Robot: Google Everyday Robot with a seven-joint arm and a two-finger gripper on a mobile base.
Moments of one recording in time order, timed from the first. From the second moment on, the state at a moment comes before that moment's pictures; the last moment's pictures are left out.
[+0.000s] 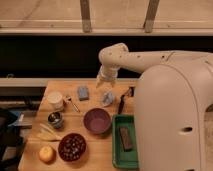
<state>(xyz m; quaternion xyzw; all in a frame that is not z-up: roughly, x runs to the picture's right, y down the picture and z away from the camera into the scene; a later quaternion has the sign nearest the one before) -0.006 -0.022 0.820 -0.24 0.09 0.65 0.71</state>
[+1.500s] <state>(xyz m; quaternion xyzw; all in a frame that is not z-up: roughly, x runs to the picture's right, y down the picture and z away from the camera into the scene) -0.171 0.013 0.839 -0.31 0.05 0.48 0.82</state>
